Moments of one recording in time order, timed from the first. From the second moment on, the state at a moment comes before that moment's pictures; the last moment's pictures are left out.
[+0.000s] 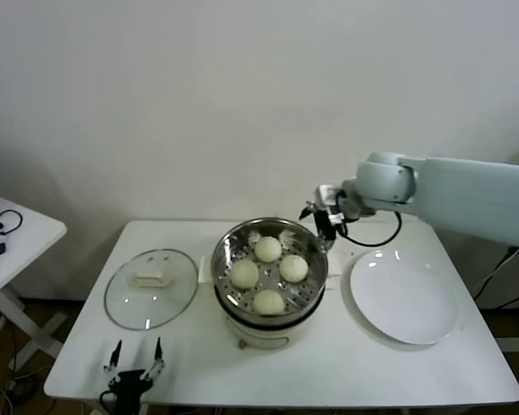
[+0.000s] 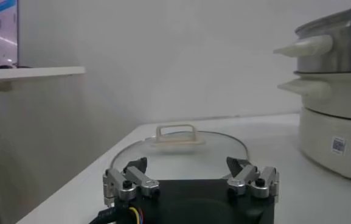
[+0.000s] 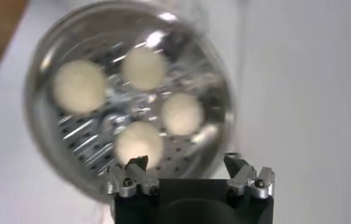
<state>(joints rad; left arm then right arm) 1.64 -1.58 -0.71 -1.69 0.02 -0.31 0.01 0.79 0.79 -1.54 1.62 0.69 -0.37 -0.61</state>
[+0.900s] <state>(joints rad) 1.61 -1.54 -0.71 -1.71 0.01 -0.31 0.02 -0.54 0.42 -0.31 1.82 0.72 -0.09 -0.03</state>
